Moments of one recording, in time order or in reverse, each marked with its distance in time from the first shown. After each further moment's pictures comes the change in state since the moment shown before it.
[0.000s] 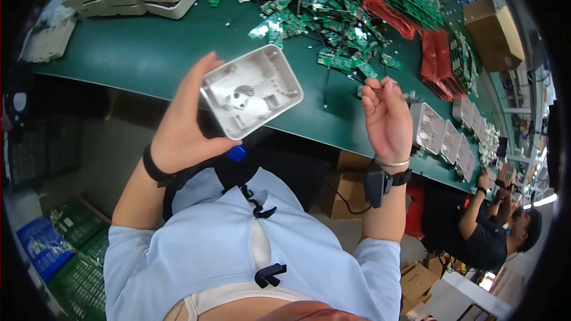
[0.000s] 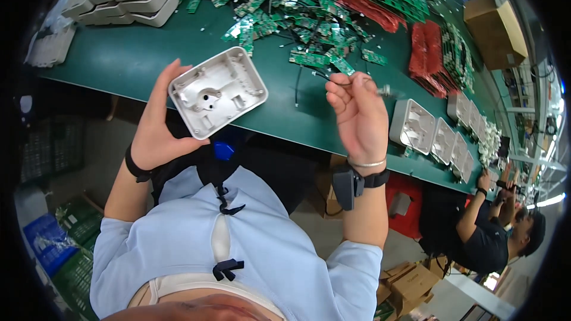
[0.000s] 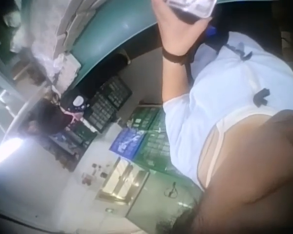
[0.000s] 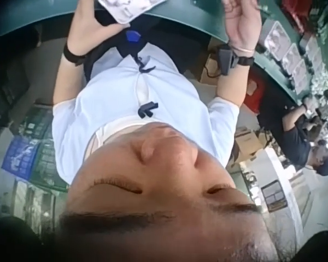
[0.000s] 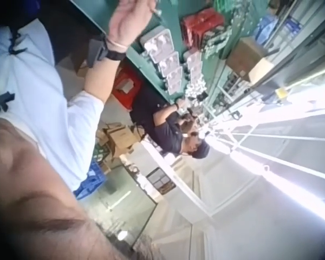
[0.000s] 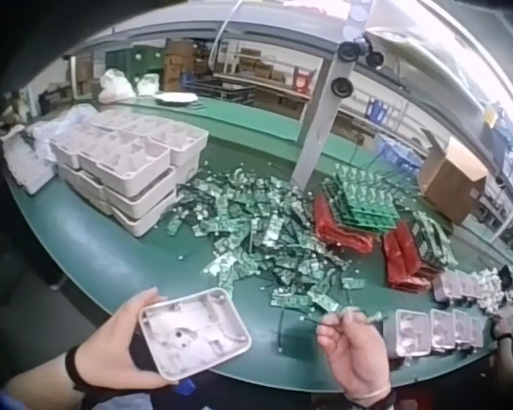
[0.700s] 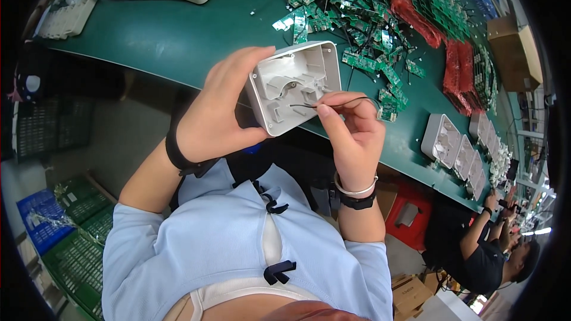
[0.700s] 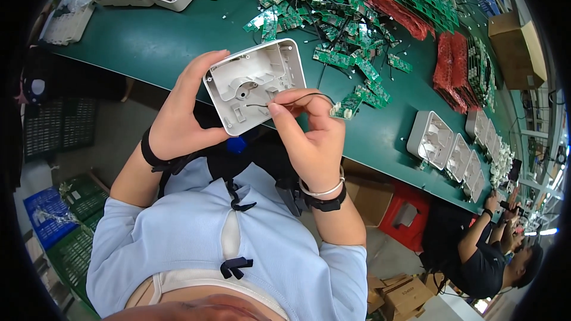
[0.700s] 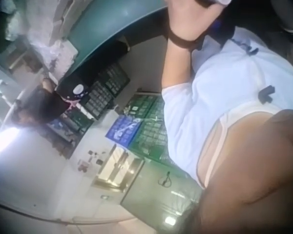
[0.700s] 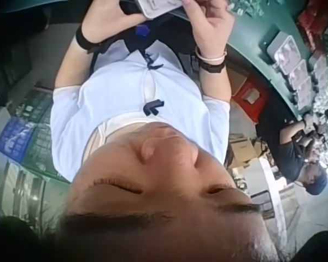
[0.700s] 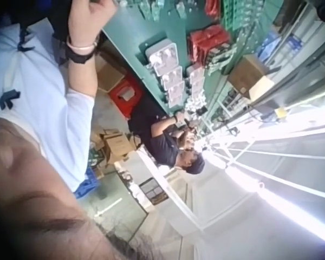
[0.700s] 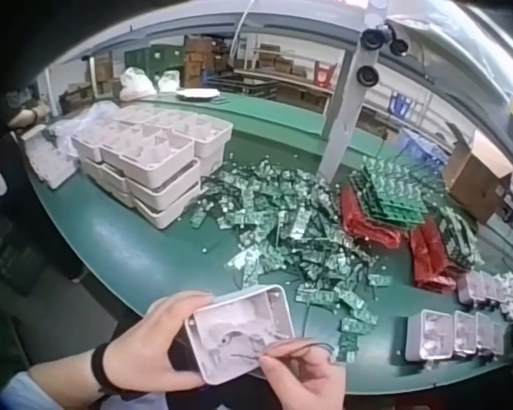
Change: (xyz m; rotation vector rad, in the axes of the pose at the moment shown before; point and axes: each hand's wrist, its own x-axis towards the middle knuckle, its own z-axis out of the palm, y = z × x) left_hand 0.011 0.015 0.015 0.097 -0.014 0.082; right_hand -0.027 0.066 0.086 -0.625 -0.072 -0.246
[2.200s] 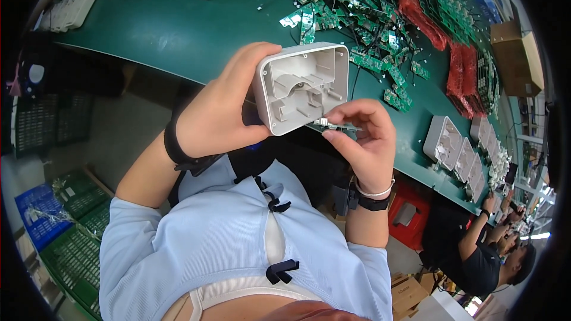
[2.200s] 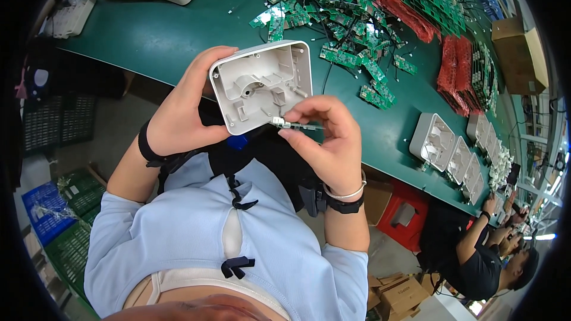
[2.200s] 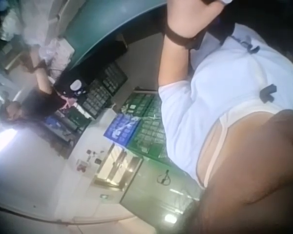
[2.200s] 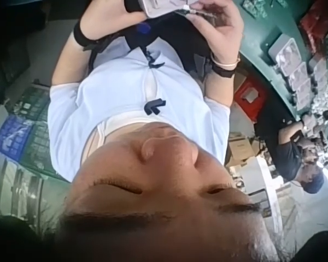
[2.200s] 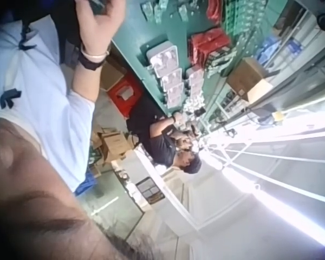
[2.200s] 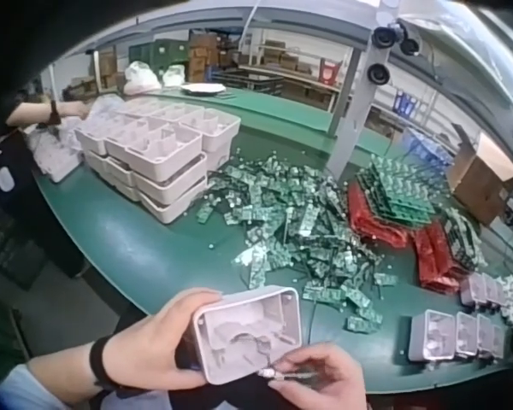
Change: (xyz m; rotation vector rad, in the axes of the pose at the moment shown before) left_hand 0.005 -0.001 -0.005 -0.195 -0.084 -0.029; right_hand -0.003 -0.004 -0.029 0.083 -0.158 0.074
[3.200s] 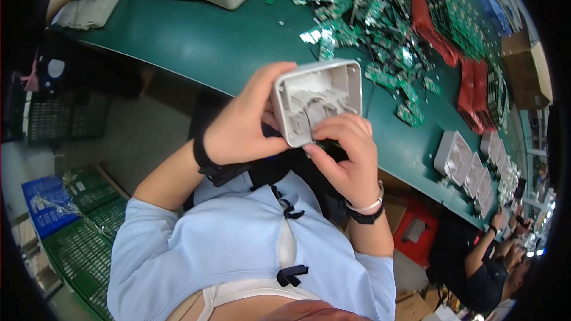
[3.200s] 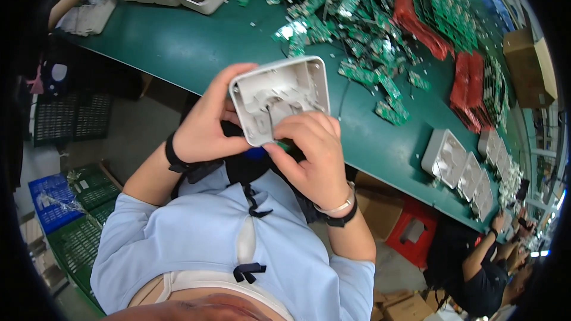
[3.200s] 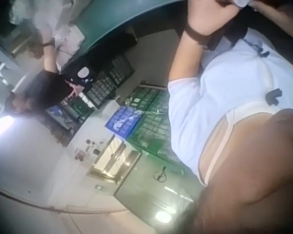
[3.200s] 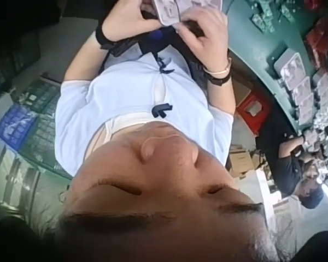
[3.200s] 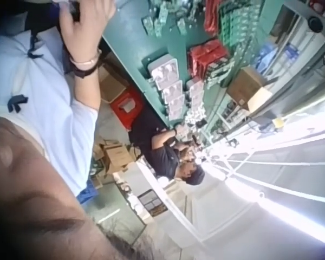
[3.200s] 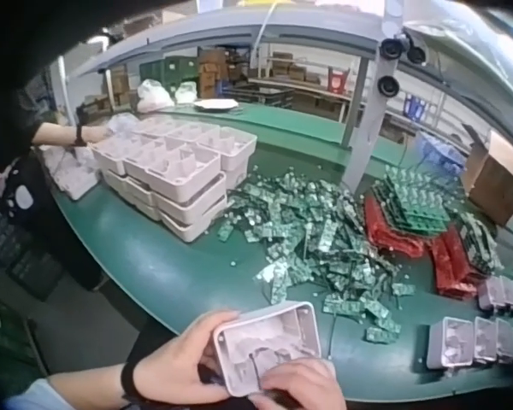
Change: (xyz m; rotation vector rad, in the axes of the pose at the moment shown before) left_hand -0.013 -0.008 0.010 -0.351 0.046 -0.181; right_hand 0.012 -0.001 0.030 -0.700 -0.157 -0.393
